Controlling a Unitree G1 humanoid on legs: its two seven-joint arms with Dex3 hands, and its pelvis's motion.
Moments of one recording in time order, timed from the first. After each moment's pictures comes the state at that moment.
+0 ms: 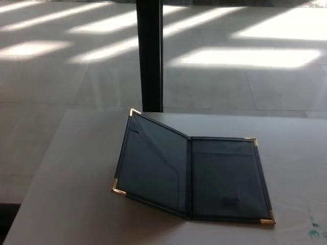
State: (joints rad) left_arm -0.12 0.42 0.51 0.91 -0.12 0.12 0.06; right_arm 0.32 -0.36 -0.57 0.64 0.14 0.04 0.13
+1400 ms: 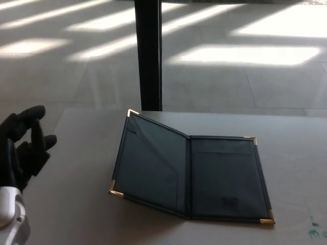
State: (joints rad) left_arm -0.26 0.30 0.17 0.05 -0.15 0.22 0.17; right_arm 0.31 -0.37 -0.77 0.54 0.39 0.15 0.21
